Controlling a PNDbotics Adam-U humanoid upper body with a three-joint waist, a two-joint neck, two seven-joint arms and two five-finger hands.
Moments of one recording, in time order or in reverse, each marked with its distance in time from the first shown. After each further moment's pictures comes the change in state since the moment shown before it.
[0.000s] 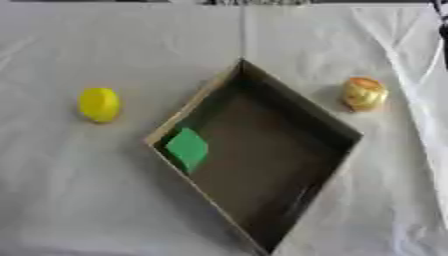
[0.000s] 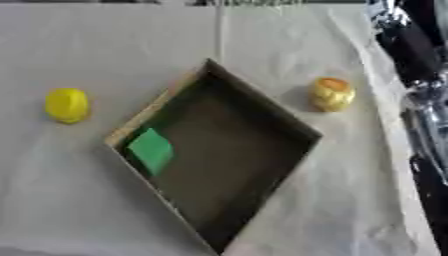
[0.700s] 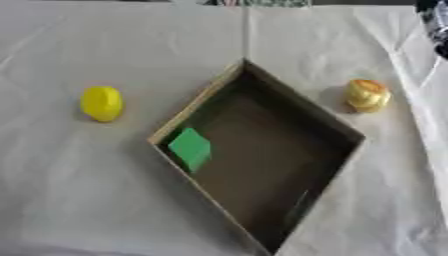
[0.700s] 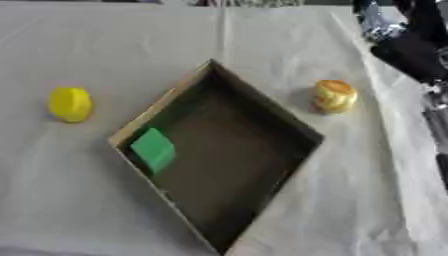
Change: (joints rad) left arm 0.010 0.007 0.000 0.000 -0.004 0.001 0.001; right arm 0.052 -0.269 0.027 0.000 0.271 0.099 0.101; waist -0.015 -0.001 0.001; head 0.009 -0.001
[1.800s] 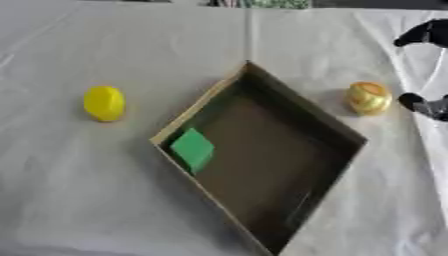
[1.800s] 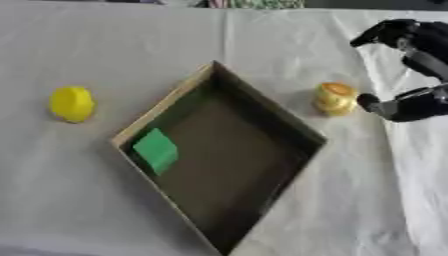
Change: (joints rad) left arm 0.002 0.011 -0.001 0.000 0.001 0.003 -0.003; right arm 0.087 -0.257 0.095 0.040 0.334 0.024 0.253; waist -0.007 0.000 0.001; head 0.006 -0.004
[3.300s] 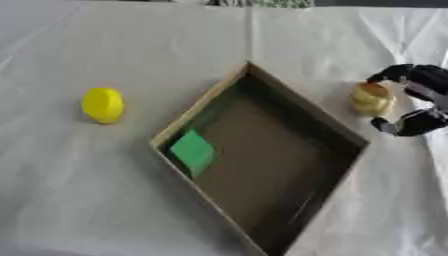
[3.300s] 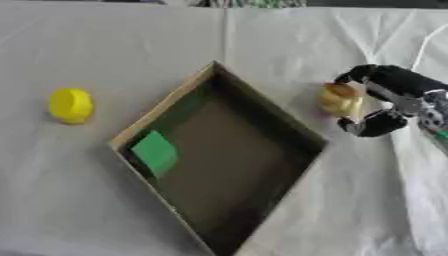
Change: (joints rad) left arm -0.008 -0.010 -0.011 0.000 0.021 0.003 -0.013; right arm -0.153 0.093 0.156 0.365 0.103 -0.002 0.007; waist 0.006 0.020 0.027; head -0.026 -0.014
